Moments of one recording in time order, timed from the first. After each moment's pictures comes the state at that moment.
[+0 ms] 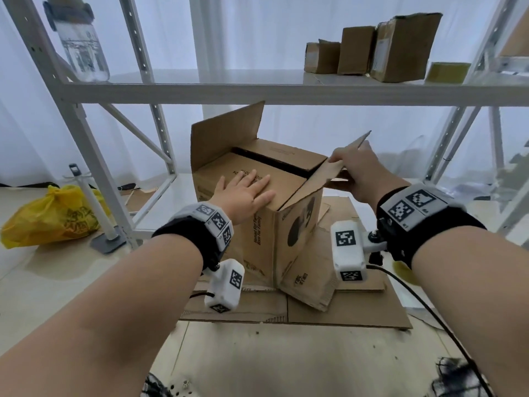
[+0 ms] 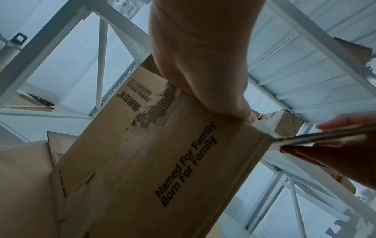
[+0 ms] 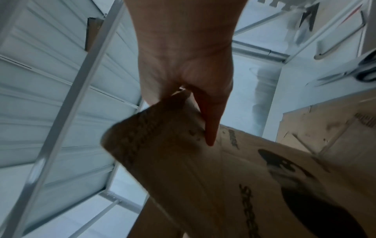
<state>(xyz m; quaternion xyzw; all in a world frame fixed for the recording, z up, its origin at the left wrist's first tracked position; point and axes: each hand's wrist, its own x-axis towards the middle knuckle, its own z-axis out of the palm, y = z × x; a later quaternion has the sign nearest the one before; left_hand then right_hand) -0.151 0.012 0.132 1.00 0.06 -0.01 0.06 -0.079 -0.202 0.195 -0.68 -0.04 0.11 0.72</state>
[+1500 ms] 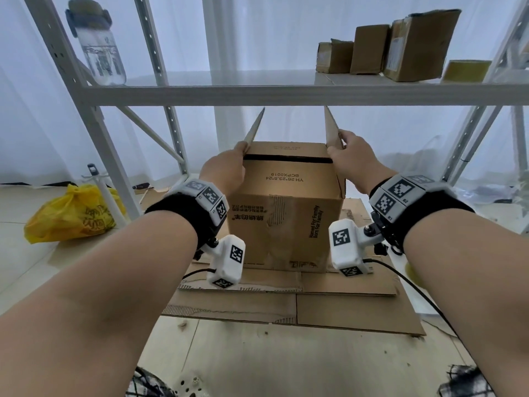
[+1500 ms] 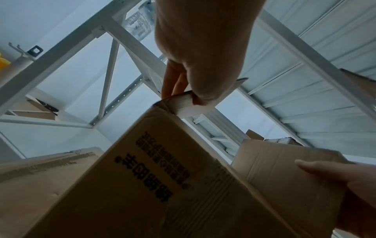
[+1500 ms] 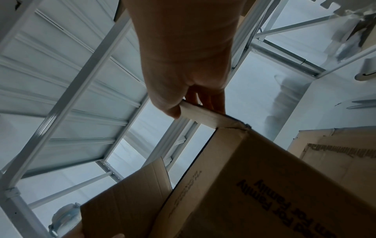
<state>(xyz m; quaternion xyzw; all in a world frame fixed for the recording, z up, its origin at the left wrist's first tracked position) -0.153 0.033 0.180 0.97 0.15 0.18 0.10 -0.066 -0.181 0.197 -0.85 -0.20 -0.04 0.49</state>
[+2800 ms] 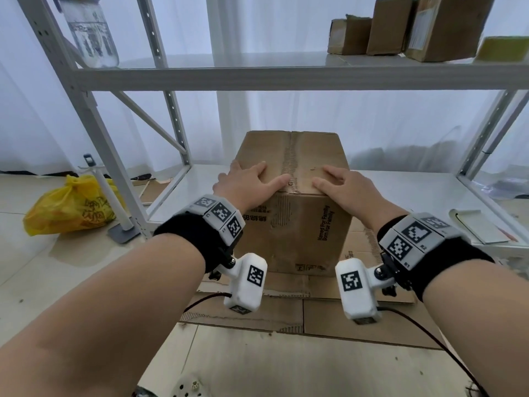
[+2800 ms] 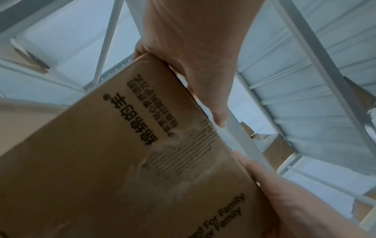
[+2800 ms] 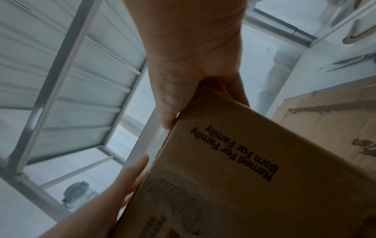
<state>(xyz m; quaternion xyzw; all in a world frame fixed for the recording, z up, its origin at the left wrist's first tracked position) -0.135 0.019 0.138 0.96 0.23 0.04 0.15 -0.056 -0.175 0.129 -0.90 -0.22 0.03 0.37</state>
